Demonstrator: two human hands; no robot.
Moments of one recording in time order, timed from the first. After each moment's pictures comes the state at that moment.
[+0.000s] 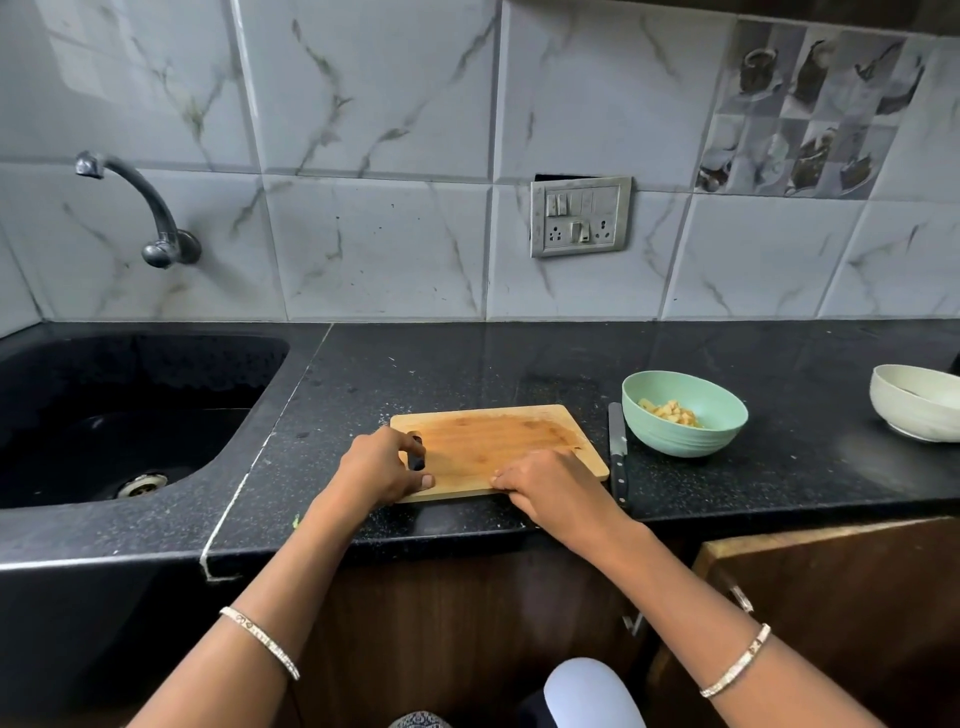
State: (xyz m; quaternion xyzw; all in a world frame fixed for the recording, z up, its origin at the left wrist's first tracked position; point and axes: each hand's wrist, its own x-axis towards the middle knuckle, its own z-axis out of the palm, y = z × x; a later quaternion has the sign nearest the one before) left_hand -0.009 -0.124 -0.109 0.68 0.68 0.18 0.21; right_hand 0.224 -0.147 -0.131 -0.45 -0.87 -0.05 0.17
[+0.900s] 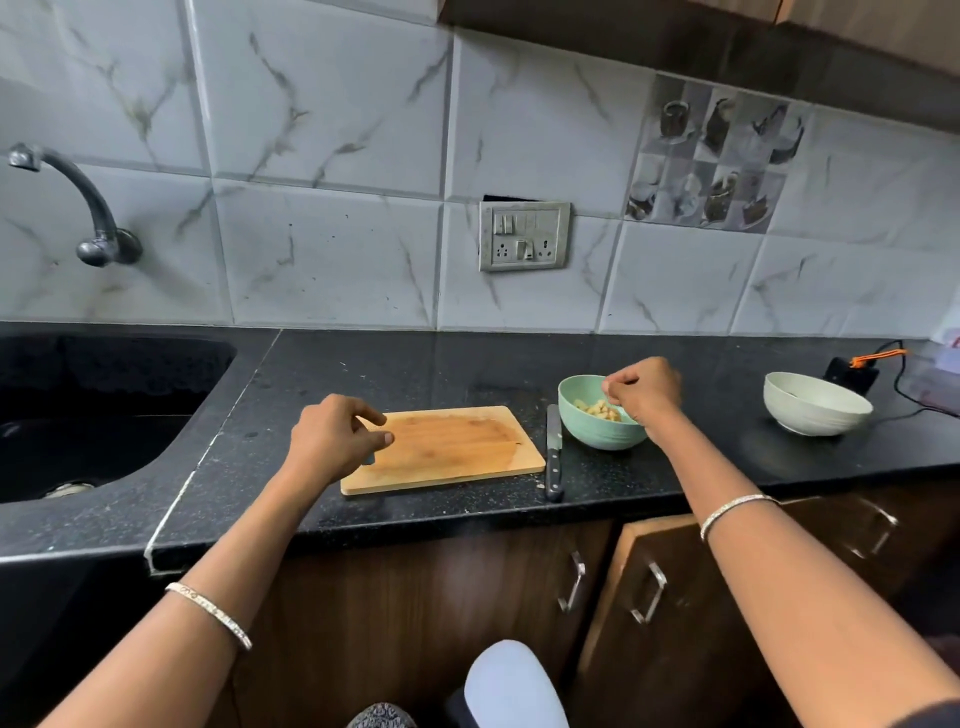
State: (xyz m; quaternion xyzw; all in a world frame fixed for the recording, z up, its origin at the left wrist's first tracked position) left_hand -0.001 -0.141 -0.087 0.68 0.63 0.35 0.16; right_hand 0.368 -0.118 -0.047 -0.74 -0.51 0.08 0.43
